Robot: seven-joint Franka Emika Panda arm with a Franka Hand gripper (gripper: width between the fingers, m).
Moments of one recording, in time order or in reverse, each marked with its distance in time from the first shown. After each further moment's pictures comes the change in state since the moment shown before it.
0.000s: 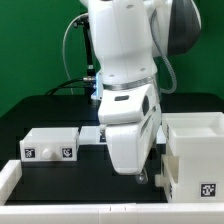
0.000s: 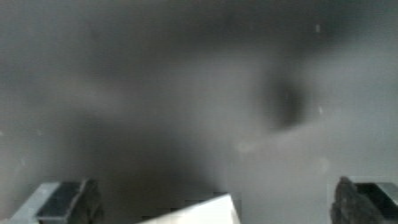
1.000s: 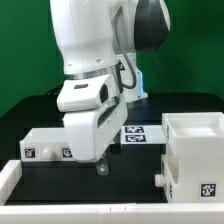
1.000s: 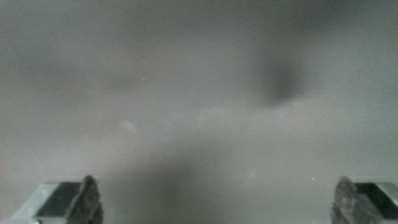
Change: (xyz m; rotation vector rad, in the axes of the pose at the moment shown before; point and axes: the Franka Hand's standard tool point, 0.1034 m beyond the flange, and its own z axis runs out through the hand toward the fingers) arm -0.047 0.006 -0.018 -0.056 -0.012 -0.018
